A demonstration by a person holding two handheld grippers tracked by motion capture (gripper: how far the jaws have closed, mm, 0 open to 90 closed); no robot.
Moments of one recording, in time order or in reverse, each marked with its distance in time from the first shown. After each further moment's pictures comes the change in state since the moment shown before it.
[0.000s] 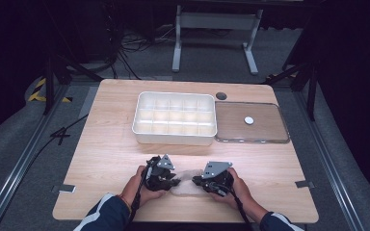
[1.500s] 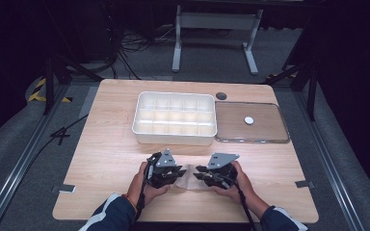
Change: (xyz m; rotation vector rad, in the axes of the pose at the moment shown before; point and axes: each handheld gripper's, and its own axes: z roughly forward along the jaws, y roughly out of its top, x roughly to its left) left arm -0.009 0.014 -0.009 -0.193 0.072 0.024; right arm -0.019 0.010 -0.021 -0.086 -0.019 0.056
